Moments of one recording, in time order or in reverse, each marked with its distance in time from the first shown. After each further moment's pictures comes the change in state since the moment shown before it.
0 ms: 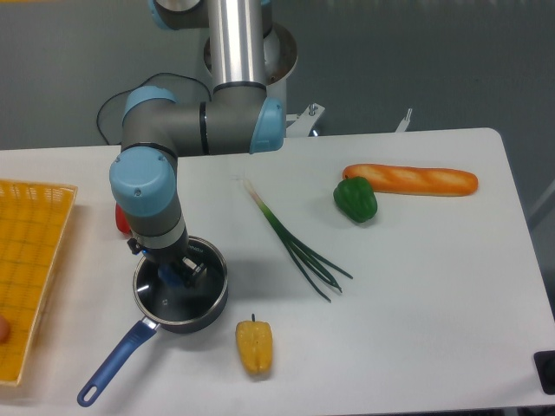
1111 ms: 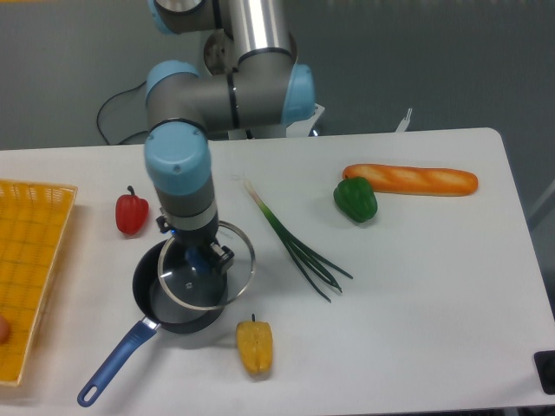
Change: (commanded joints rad) arm 0.136 0.087 0.005 -0.120 0.005 0.334
